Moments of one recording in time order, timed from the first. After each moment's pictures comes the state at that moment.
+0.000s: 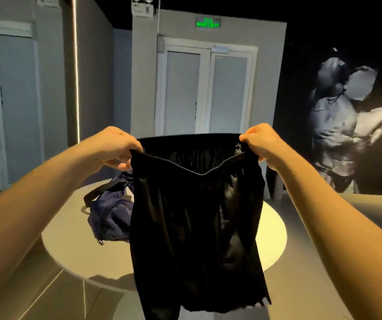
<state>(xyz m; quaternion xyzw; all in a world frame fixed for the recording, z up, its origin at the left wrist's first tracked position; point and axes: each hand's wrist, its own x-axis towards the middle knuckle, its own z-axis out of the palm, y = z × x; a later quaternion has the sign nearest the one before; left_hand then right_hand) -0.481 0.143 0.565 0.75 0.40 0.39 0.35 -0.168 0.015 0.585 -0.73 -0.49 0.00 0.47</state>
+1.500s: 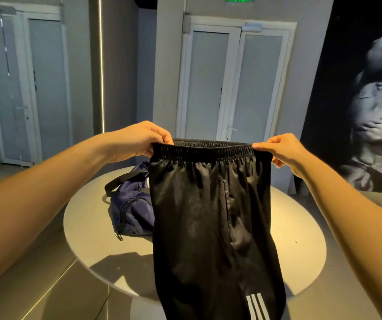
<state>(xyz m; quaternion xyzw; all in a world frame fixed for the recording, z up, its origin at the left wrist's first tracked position) -0.470 0.215 0.559 0.84 0.26 0.28 0.39 -0.109 0.119 0.549 -0.69 -0.52 0.09 0.49</state>
